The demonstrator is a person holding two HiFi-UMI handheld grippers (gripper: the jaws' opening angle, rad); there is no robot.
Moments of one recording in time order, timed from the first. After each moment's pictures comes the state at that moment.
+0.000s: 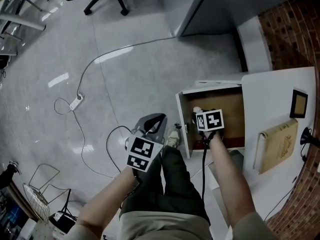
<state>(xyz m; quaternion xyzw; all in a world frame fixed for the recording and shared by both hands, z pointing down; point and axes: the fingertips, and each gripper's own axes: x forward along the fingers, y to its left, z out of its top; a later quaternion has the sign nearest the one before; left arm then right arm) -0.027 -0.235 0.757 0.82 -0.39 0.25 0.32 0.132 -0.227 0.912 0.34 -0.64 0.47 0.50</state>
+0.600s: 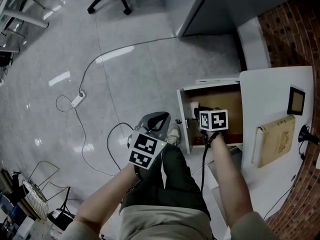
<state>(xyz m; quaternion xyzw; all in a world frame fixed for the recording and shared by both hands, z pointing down) -0.021 -0.223 0.737 0.83 -0.38 0.25 0.33 0.121 -0.235 0.869 0.37 -0.67 0.47 0.45</state>
